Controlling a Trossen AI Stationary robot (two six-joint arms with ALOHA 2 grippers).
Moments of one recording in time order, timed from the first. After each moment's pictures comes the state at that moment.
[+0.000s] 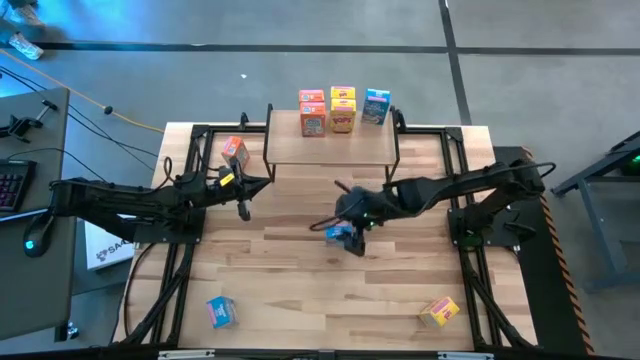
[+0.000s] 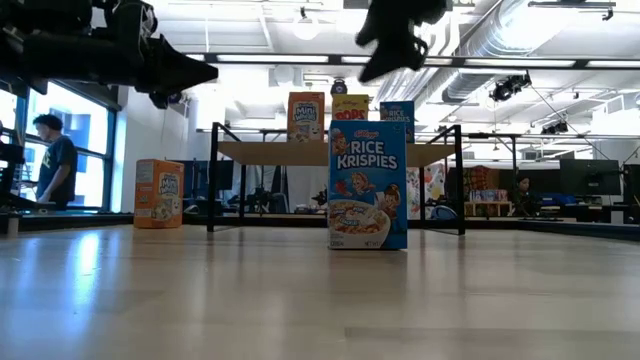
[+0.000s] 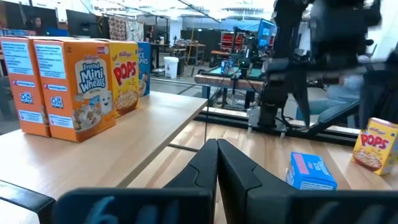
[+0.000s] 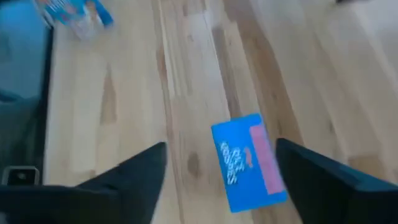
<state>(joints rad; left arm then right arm) 0.12 0.70 0.14 0.62 -0.17 -0.05 0.15 1.57 1.31 -0.59 0.02 0.35</state>
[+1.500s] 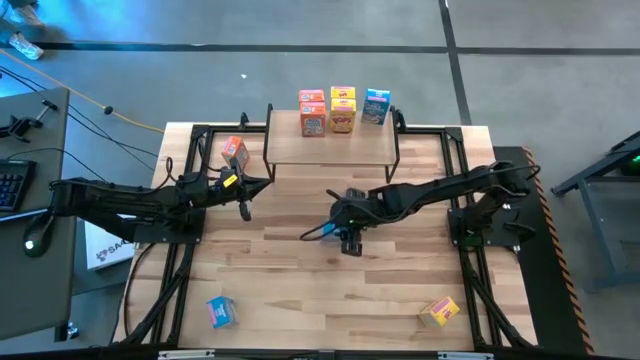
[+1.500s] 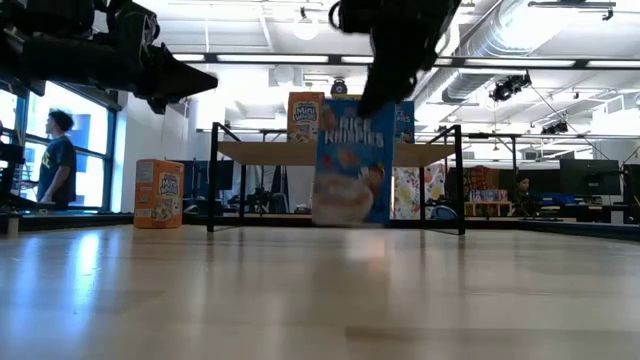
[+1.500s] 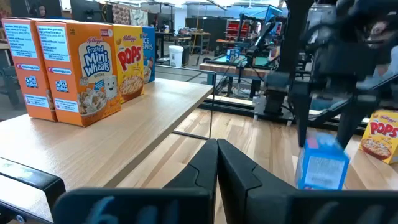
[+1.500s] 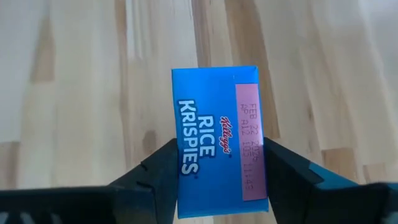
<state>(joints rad) 0.12 0.70 0.14 0.56 -0.19 -0.05 0.14 1.69 1.32 -0.64 0.09 0.20</state>
